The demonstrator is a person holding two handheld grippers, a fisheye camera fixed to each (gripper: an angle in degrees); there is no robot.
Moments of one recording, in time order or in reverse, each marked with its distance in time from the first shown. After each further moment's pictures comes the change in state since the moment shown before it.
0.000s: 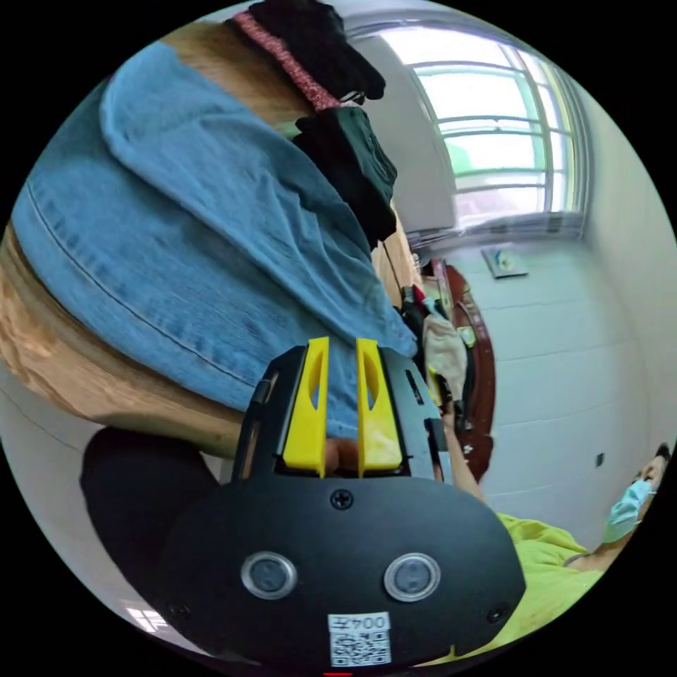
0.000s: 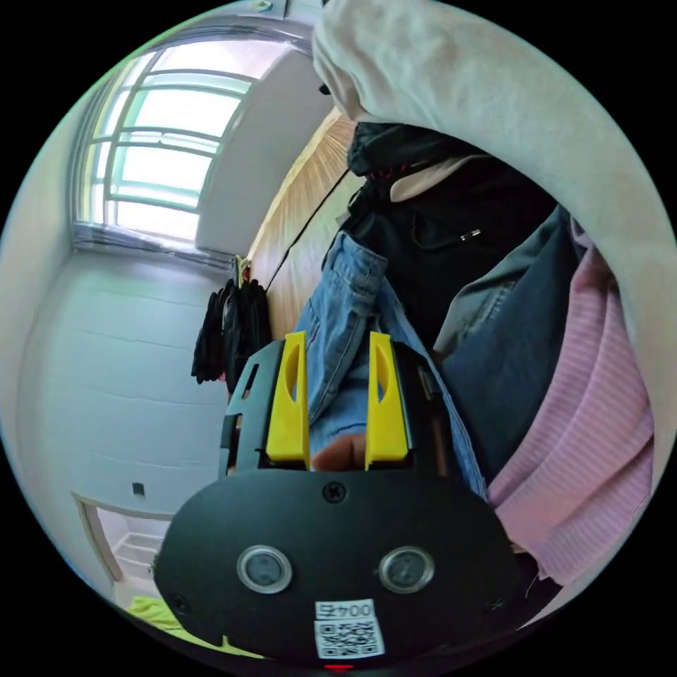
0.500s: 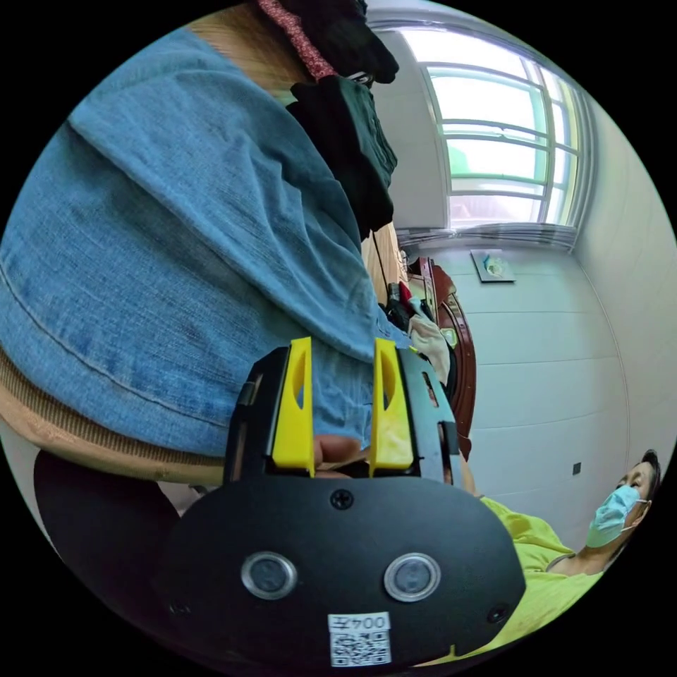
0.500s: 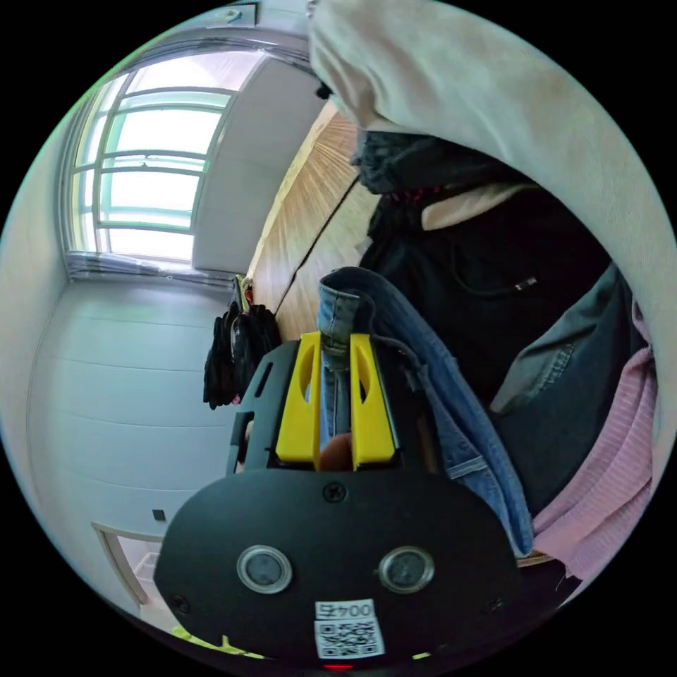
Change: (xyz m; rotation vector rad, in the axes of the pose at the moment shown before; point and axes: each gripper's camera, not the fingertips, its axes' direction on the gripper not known) left arm -0.036 -0.044 0.013 -0.040 0.089 -0.054; right arm 0.040 -0.106 0.037 0.015 -0.013 0.128
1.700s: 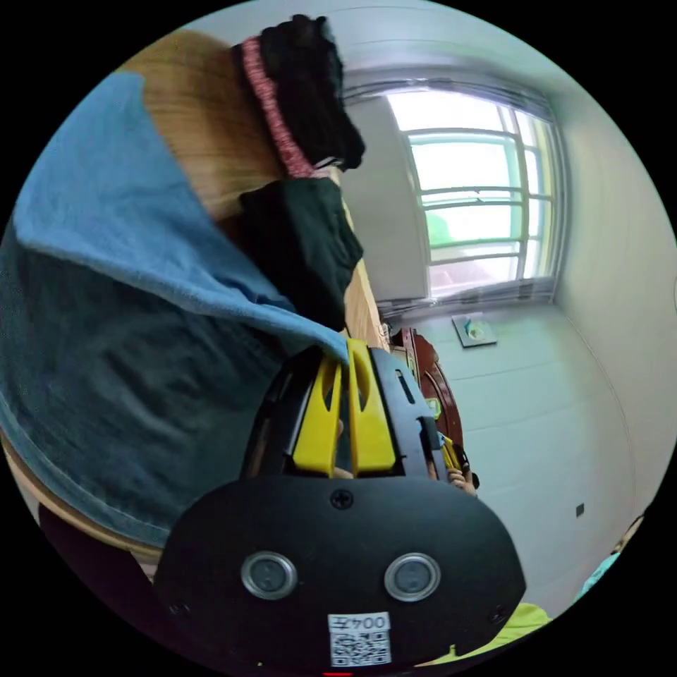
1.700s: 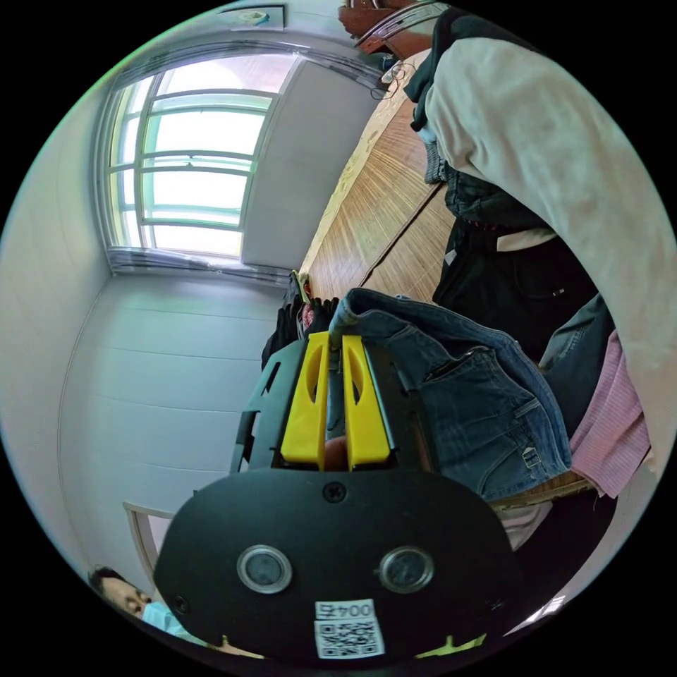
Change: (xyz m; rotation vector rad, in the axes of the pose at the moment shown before) left arm 0.044 -0.100 -0.052 0.309 0.043 0.000; right arm -0.060 0.019 -0.106 -0.029 -0.163 -0.033
